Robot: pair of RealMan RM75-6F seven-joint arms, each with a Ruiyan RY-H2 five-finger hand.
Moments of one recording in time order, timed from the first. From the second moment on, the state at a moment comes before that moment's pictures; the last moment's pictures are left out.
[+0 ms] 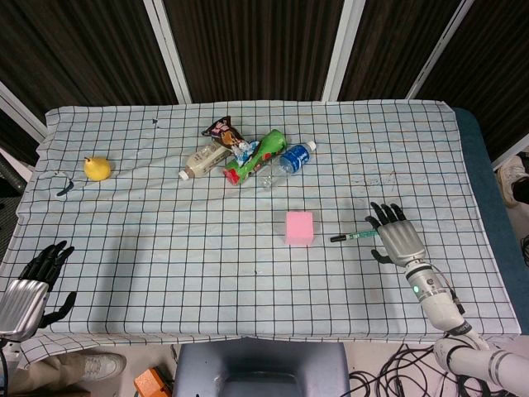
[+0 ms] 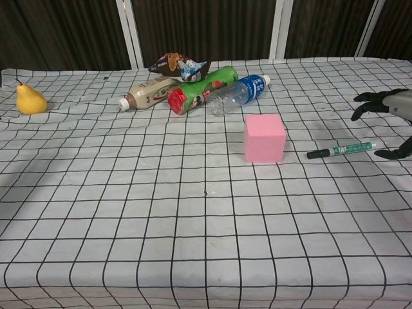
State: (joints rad) left arm -0.14 -1.08 0.02 -1.56 1.62 1.47 -0.10; right arm 0.53 -1.38 0.11 -1.33 -1.24 0.92 -0.32
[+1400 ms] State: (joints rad) left arm -0.14 -1.08 0.01 -1.55 1.60 1.47 -0.13; right arm 0.66 -1.58 0.11 -1.07 -1.24 0.83 -0.33
